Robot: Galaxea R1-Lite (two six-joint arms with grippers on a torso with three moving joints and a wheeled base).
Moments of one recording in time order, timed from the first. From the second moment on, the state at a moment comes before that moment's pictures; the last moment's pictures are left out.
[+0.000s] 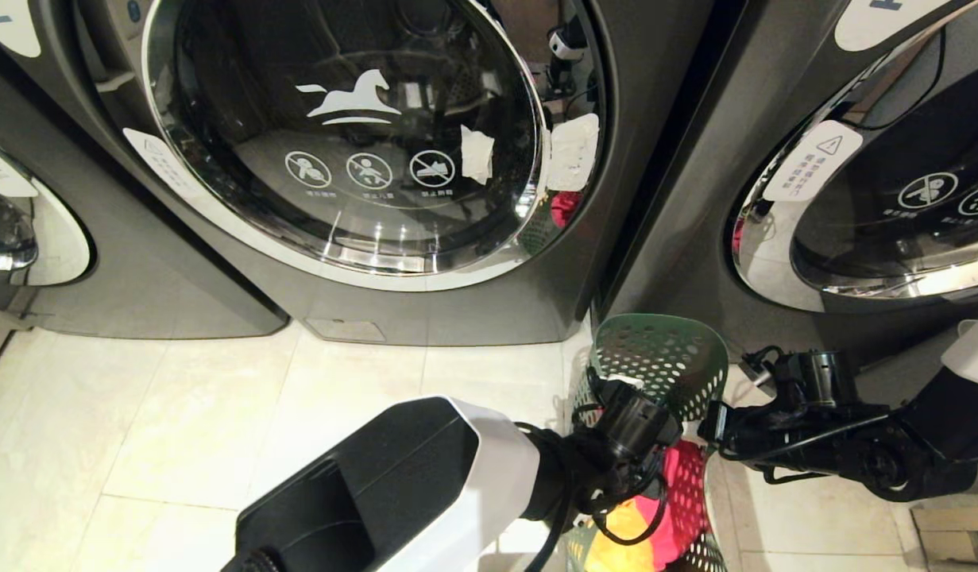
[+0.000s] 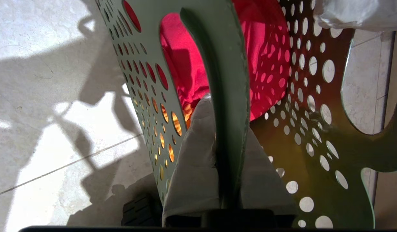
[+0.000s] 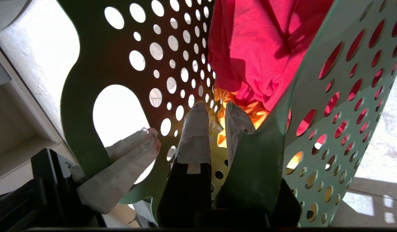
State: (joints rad) left arm -1.02 2.58 -1.77 -0.14 0.23 -0.36; right arm 0.05 2.08 -0.68 -0.74 0.45 0.51
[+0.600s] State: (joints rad) left arm -1.03 2.58 -1.77 -0.13 0.25 -0.35; right arm 0.05 2.09 -0.68 -0.74 0.45 0.51
